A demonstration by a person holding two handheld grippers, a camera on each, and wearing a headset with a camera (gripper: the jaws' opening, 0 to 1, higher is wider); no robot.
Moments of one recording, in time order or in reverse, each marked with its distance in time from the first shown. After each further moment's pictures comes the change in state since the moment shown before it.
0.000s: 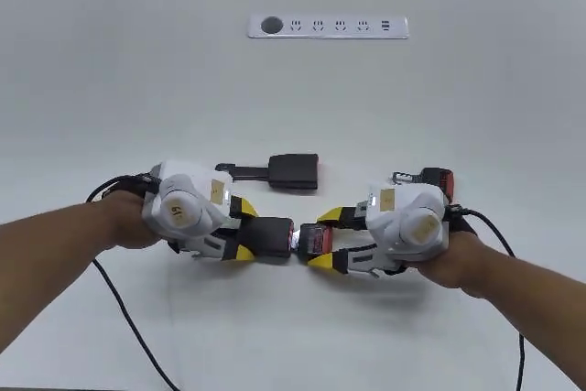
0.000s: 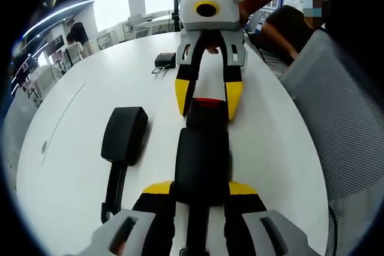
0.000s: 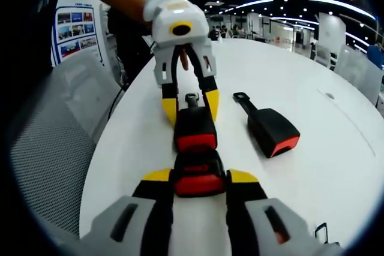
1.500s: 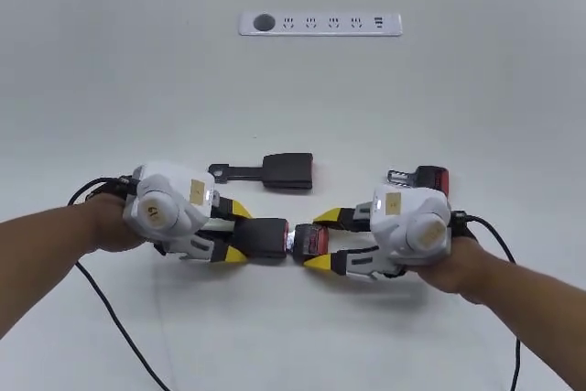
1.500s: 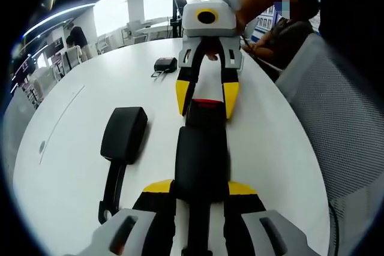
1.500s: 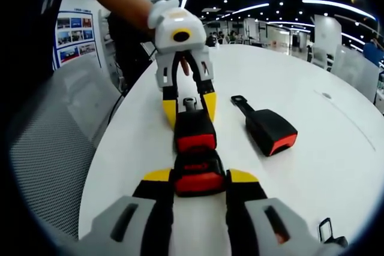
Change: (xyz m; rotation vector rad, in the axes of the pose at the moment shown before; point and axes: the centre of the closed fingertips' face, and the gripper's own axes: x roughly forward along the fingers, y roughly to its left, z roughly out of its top) left arm -0.004 -0.004 0.003 0.000 -0.058 -0.024; right arm -0.002 0.001 0.001 0.016 -0.054 -0.014
